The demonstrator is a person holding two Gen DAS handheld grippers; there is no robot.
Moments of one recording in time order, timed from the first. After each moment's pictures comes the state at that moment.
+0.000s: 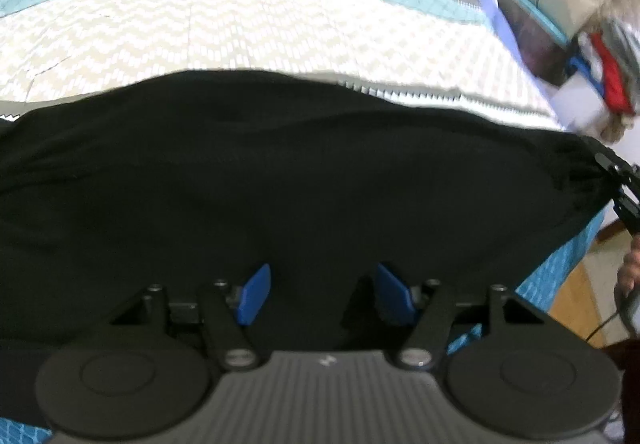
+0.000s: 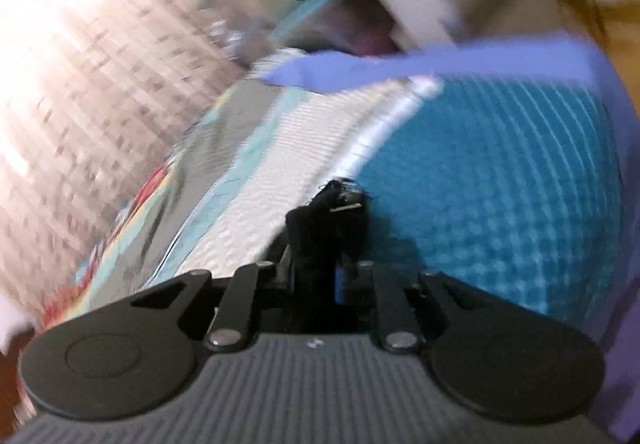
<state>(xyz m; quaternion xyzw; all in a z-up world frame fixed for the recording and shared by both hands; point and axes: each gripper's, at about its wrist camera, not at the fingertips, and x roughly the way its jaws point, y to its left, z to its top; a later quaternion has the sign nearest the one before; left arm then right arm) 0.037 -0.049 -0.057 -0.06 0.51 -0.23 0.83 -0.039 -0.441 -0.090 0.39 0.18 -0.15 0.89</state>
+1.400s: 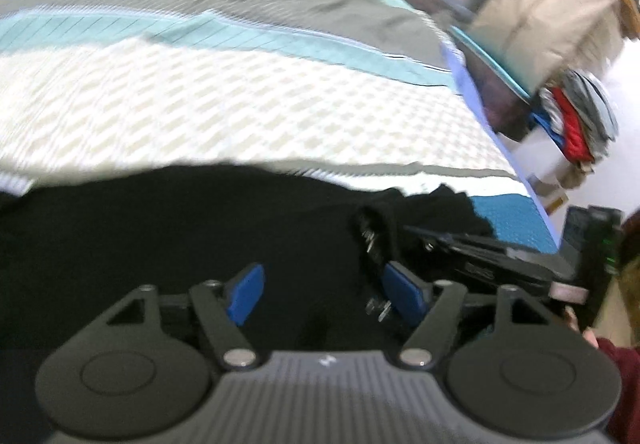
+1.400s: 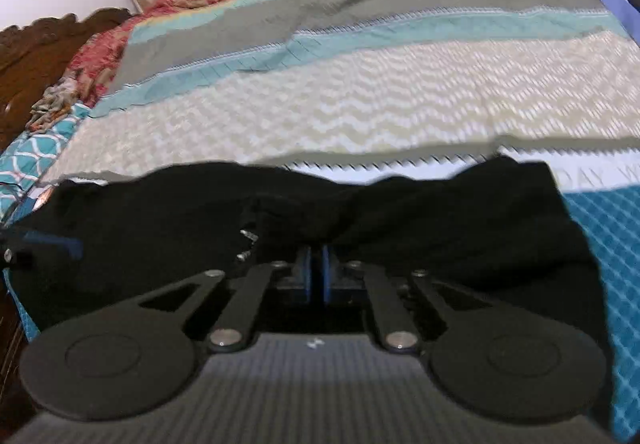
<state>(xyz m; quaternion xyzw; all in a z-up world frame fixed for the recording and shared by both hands) 0.046 -0.045 -0.003 -0.09 0.45 -0.27 0.85 0.098 -0.231 -0.105 0.12 0.38 0.15 0.91</state>
